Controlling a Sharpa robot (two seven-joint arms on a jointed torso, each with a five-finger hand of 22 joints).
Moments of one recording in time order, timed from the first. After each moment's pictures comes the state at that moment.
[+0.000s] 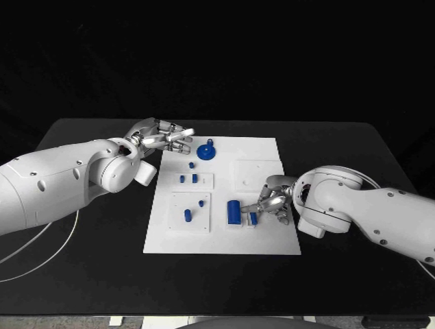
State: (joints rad) left arm 1.32 -0.70 -0.14 1.21 -0.24 -0.11 0.24; left_hand 1.30 -0.15 -0.01 0.20 0.05 0.93 0.17 0.07 0.06 1.10 0.14 0.06 0.06 1.20 0.11 0.06 0.10 0.04 1.06 0.09 0.08 0.09; right arm 0.98 -0.83 0.20 1.69 -1.14 0.06 -0.70; right_hand 1.05 -0.18 0.31 0.25 0.05 1.26 0.03 0.06 0.11 1.39 -0.05 1.05 1.25 1.45 -0.09 1.03 1.01 0.08 1.46 -0.12 0.54 1.16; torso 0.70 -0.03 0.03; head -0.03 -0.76
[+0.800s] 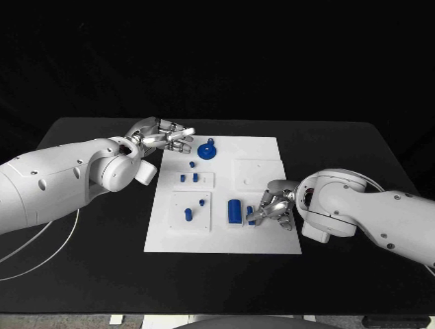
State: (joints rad) left arm 1.32 -0.70 -0.14 1.21 -0.25 -0.11 0.24; left_hand 1.30 -0.15 -0.01 0.20 0.05 0.93 0.16 0.07 0.06 1.10 0.14 0.06 0.06 1.20 0.11 0.06 0.10 0.04 1.06 0.09 0.08 0.09; right arm 0.97 -0.86 0.20 1.72 -1.12 0.09 -0.69; right_hand 1.10 -0.13 0.39 0.13 0.05 1.26 0.03 0.06 0.12 1.39 -0.05 1.04 1.25 1.45 -0.09 1.03 1.01 0.08 1.46 -0.12 0.54 1.16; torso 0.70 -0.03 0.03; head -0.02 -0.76
